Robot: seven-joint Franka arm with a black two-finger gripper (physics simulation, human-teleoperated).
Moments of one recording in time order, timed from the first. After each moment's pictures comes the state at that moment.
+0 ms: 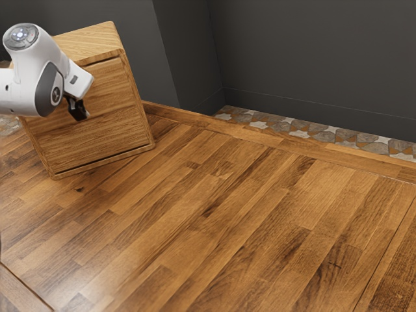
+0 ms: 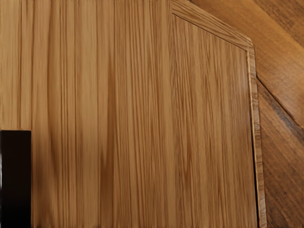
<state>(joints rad) 0.27 0.37 0.36 -1.36 0.07 2.40 1.19</state>
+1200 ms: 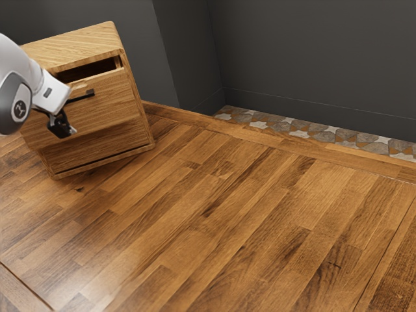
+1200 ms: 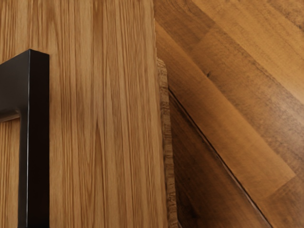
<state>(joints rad) 0.23 -0.01 0.32 -1.78 0.14 2.43 1.19</state>
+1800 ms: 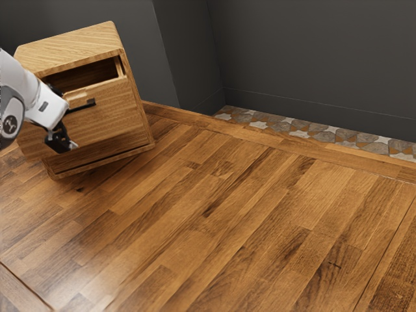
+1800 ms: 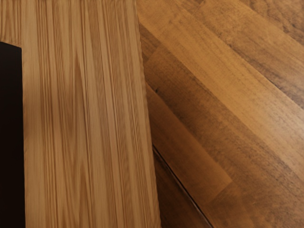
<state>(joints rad) 0.19 -0.16 0.31 -1.95 0.17 2.43 1.19</state>
